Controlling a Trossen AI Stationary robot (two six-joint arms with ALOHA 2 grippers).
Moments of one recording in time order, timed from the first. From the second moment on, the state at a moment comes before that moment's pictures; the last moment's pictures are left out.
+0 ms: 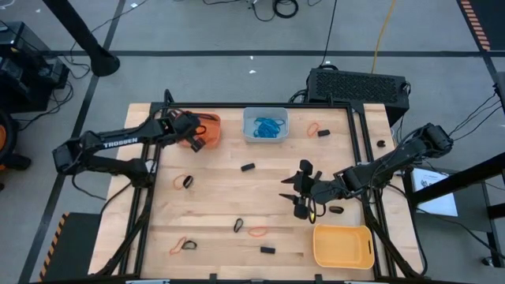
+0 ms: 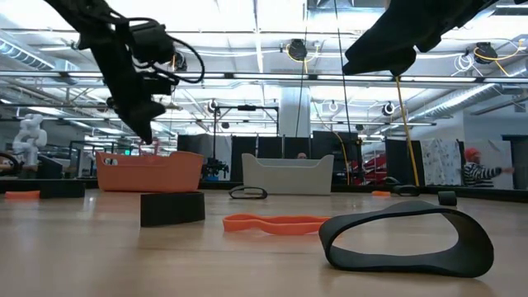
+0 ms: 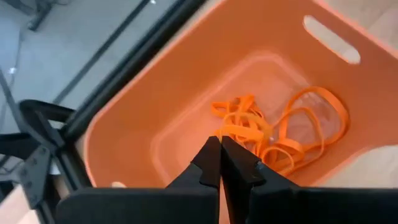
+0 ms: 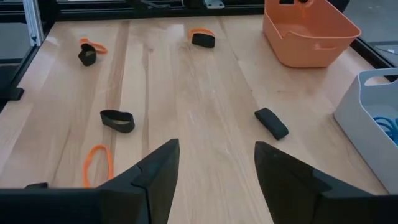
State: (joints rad) left arm 0.51 1.13 0.68 -0.57 -0.41 -0.09; right arm 0.41 1.28 0.74 -0.04 0.50 0.33
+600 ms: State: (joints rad) left arm 0.52 1.13 0.66 -0.58 -0.39 -0.04; right arm 0.40 1.28 0.74 -0.03 0.50 0.32
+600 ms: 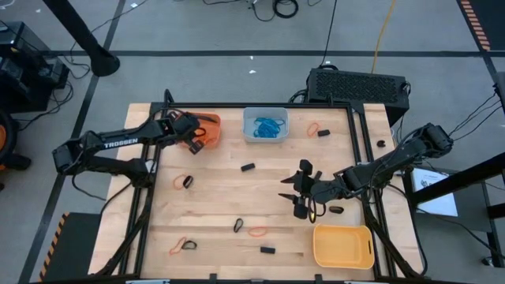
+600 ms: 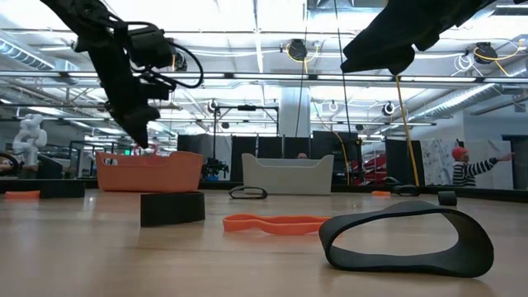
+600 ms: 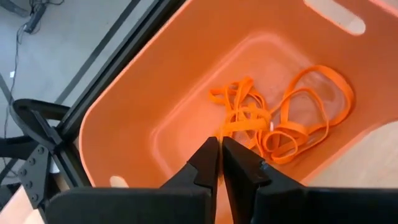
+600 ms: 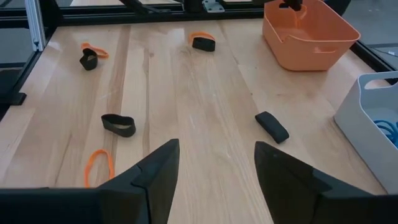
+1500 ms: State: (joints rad) left arm 0.50 1.13 0.76 -0.64 -0.37 -0.10; right arm 0.40 1.29 0.74 -0.03 0.50 0.30
